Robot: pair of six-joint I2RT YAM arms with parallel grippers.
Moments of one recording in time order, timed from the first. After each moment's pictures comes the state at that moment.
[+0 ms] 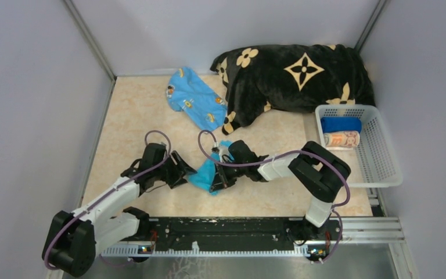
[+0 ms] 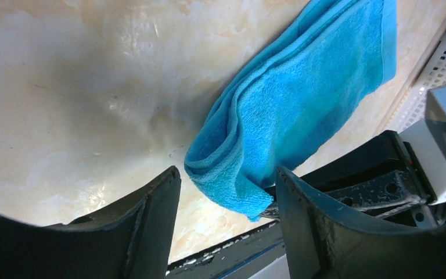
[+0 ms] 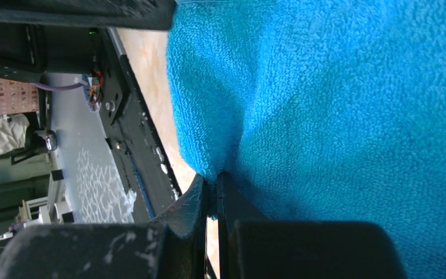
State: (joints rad) left arm -0.41 0.99 0.40 -0.26 0.25 -1.03; right arm 0.87 1.74 0.71 0.31 -0.64 0.55
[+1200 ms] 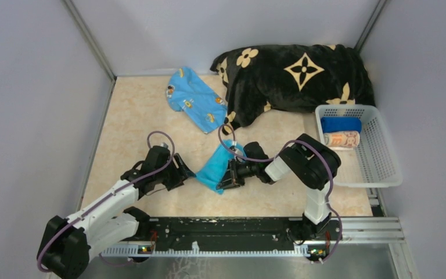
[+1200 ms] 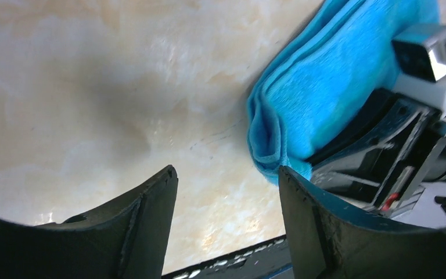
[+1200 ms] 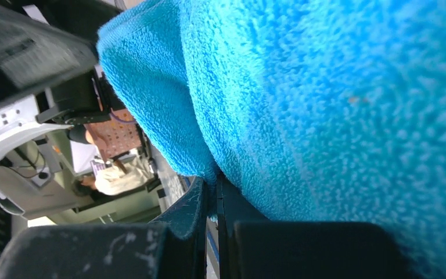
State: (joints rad) left arm -0.51 0.95 0.43 -0.34 0.09 -0.95; right arm 0.72 1.86 0.57 0.64 -0.81 0.95
